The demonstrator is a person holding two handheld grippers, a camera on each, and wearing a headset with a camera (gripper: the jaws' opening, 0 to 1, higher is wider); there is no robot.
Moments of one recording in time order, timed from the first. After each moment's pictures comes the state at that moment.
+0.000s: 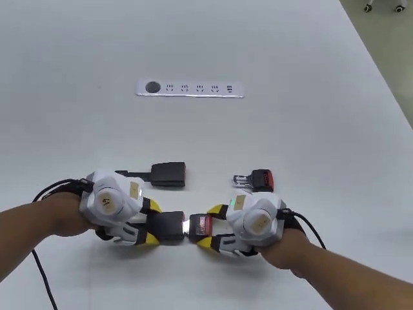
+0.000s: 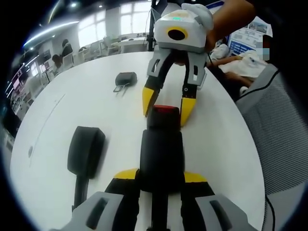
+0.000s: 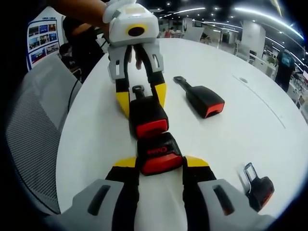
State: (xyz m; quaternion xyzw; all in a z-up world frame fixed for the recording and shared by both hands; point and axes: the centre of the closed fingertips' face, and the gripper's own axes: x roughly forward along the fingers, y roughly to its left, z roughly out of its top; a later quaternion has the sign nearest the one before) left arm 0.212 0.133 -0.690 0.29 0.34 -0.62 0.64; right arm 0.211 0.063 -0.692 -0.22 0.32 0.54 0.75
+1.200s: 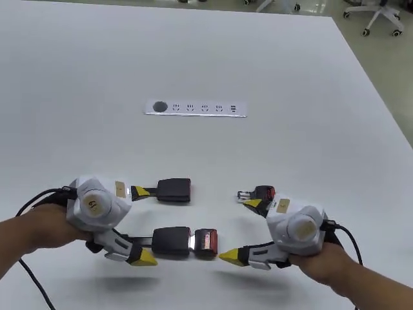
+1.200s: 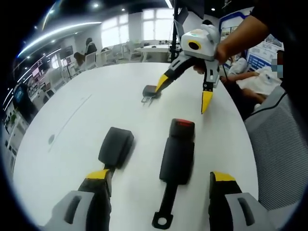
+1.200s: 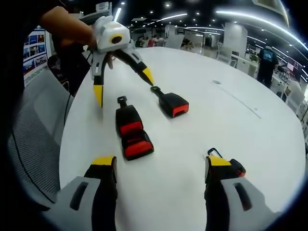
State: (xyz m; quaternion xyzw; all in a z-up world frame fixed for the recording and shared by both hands) left arm 0.236 0.158 -0.643 0.24 0.33 -0.56 0.72; right arm 0.233 0.005 -0.653 -0.18 0.30 0.49 0.80
